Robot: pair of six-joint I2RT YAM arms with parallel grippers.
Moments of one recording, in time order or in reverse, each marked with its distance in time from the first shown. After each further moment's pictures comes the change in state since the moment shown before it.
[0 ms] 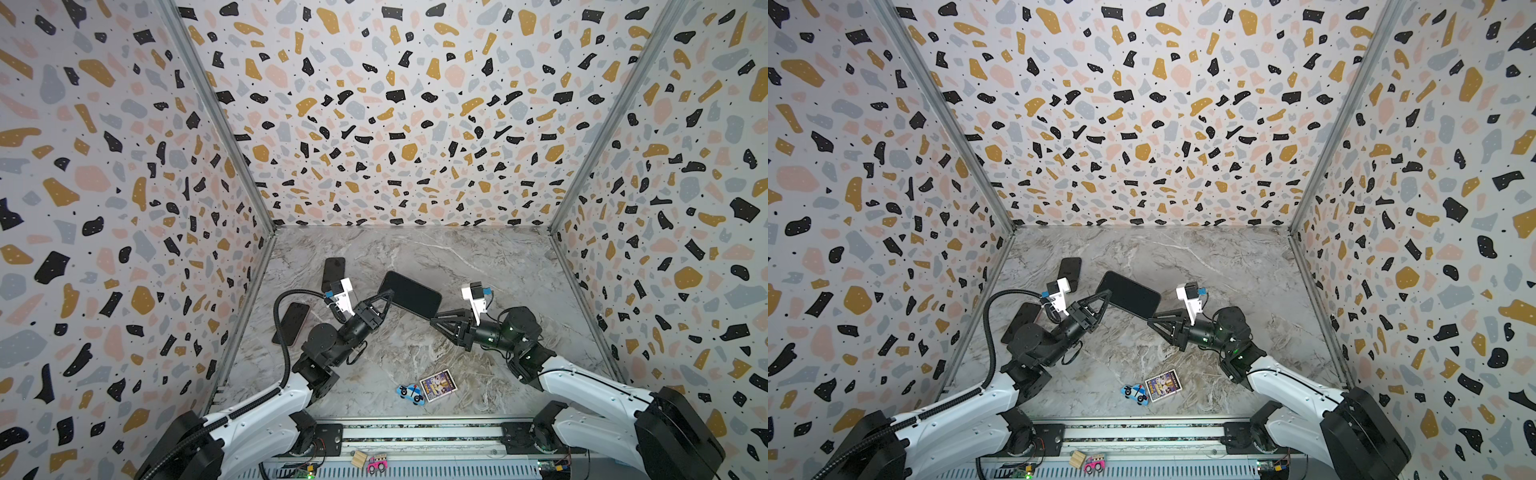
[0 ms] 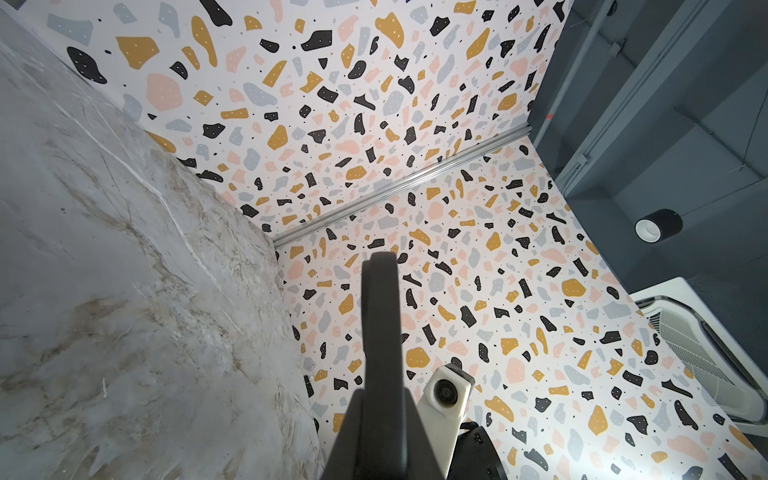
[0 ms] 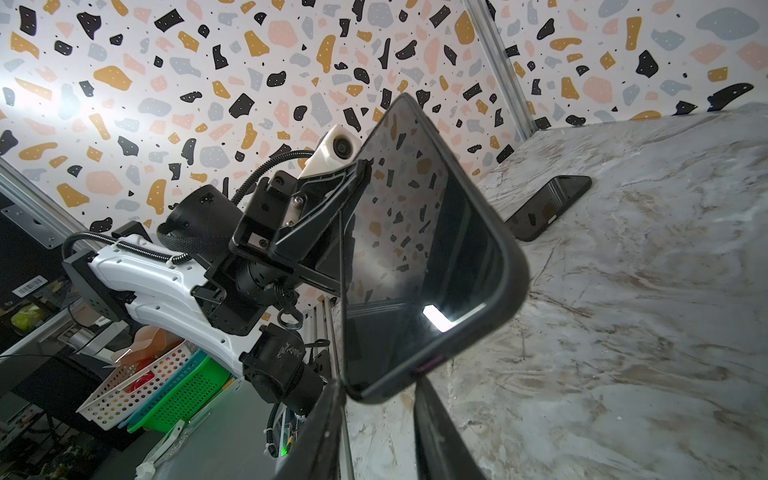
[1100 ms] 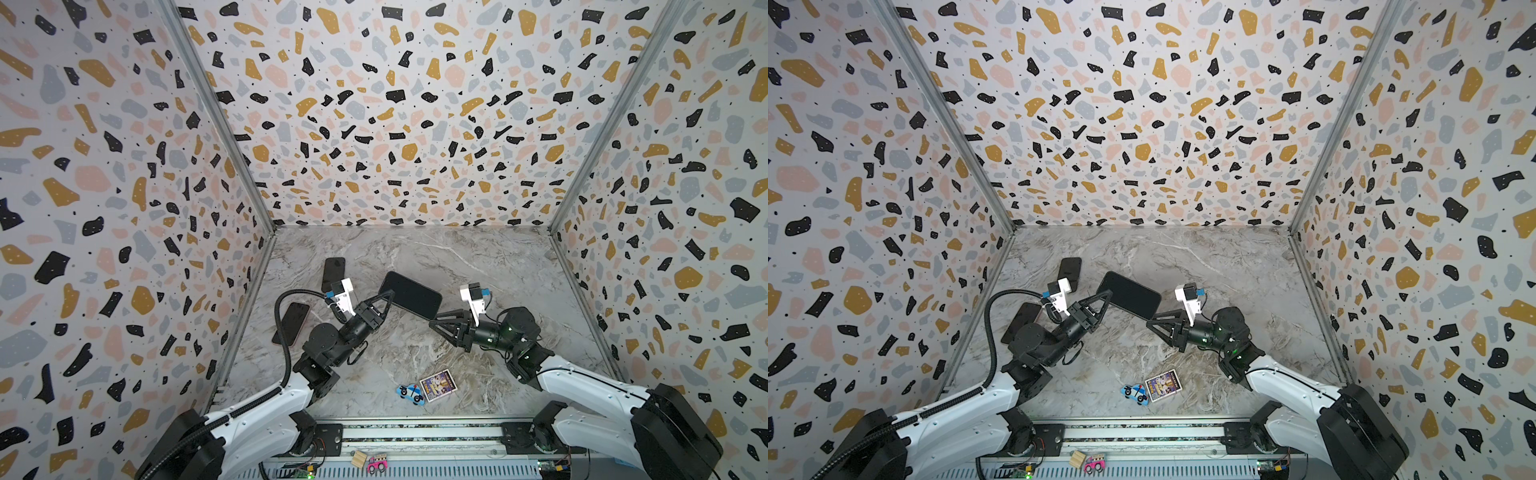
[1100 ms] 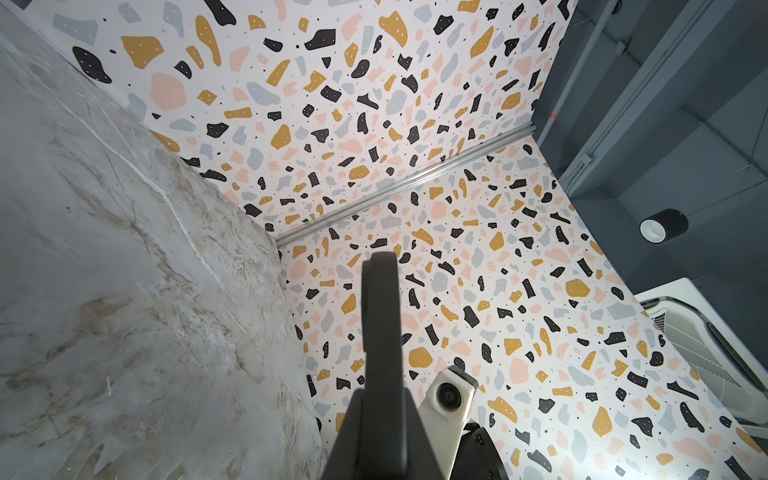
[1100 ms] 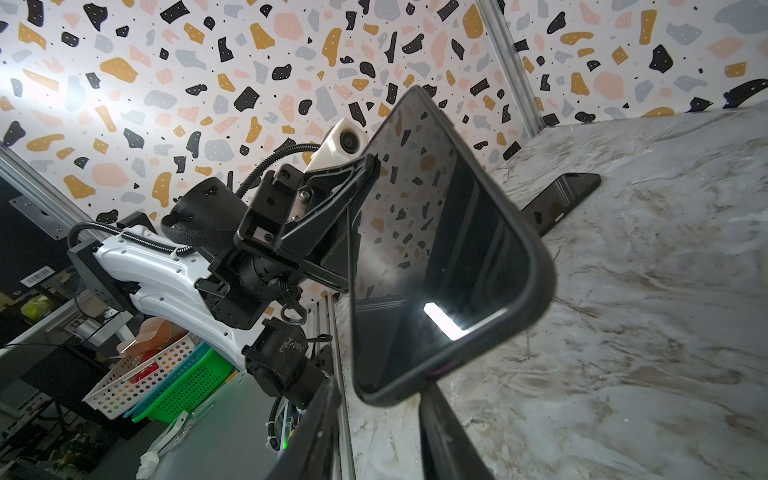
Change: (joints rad) left arm -0.012 0.008 0.000 0.001 -0.006 0.001; right arm 0.000 0.008 -0.009 0.027 -0.019 -0.006
